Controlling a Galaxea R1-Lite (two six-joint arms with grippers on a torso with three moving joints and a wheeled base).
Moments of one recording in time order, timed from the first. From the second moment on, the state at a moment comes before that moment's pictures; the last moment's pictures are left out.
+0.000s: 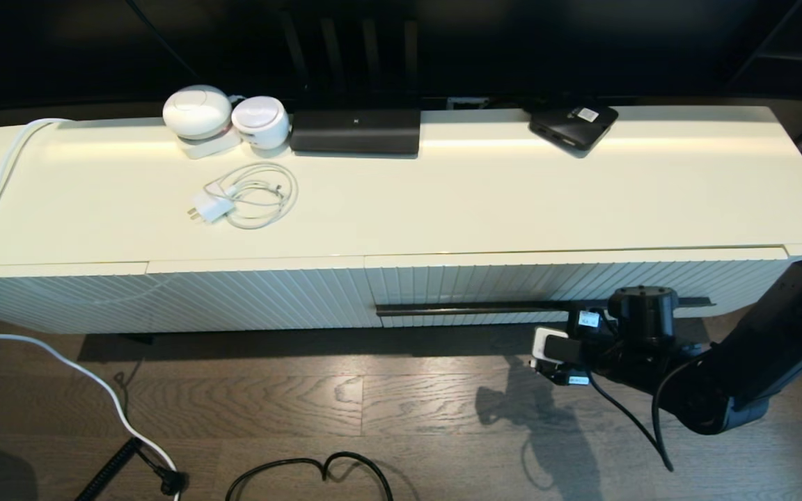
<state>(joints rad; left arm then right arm) 0.00 0.00 0.00 0.01 -0.01 0.06 0.23 2.16 -0.79 -0.94 0.20 -1.20</state>
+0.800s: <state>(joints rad) 0.00 0.00 0.00 0.01 -0.01 0.06 0.23 2.12 -0.70 -0.87 0.19 -1.21</state>
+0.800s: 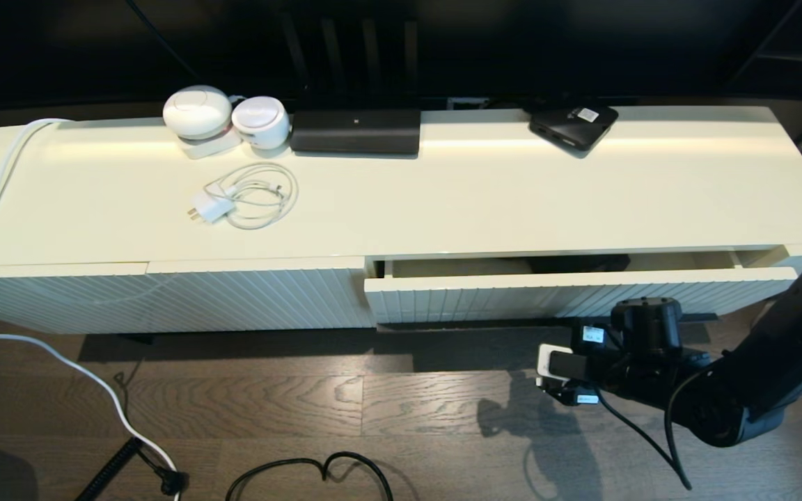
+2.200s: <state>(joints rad) 0.00 0.00 0.00 0.01 -0.01 0.06 0.24 1.37 -0.35 -0.55 0.18 -1.18</state>
